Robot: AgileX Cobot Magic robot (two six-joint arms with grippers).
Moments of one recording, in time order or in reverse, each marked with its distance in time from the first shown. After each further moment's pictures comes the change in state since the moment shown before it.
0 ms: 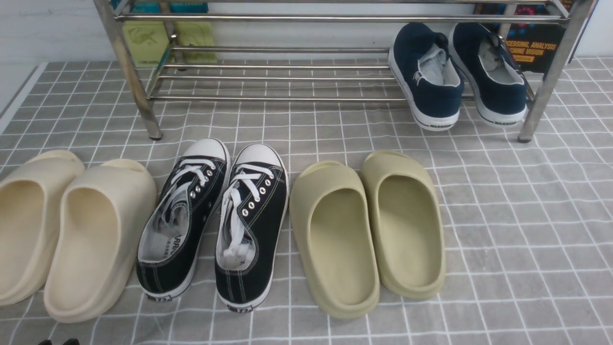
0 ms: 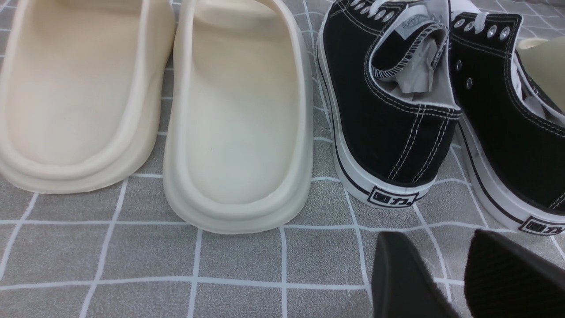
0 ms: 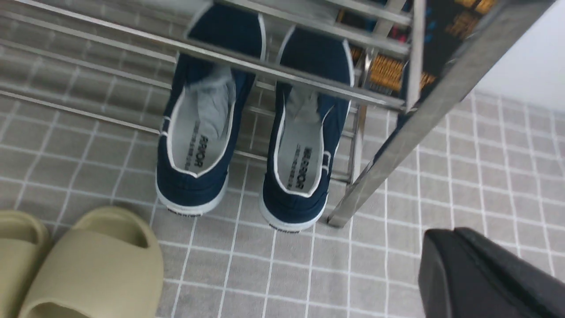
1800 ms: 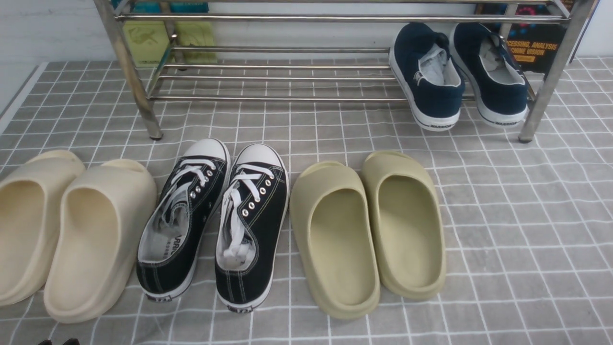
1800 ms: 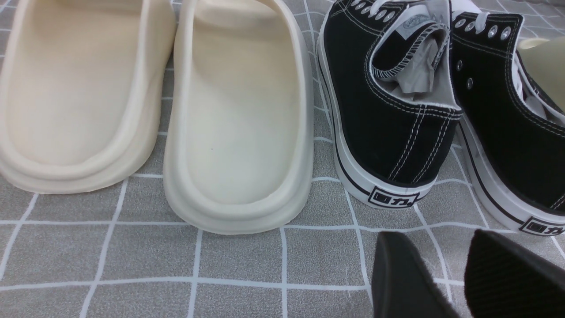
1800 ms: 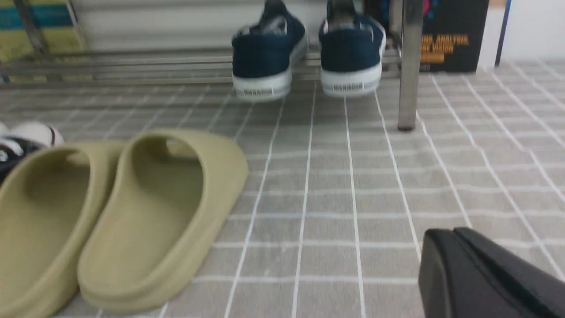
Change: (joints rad) right arm -0.010 -1.359 1.604 0.099 -0.657 0.179; left arm 0.000 0.000 0.000 0.000 0.000 0.001
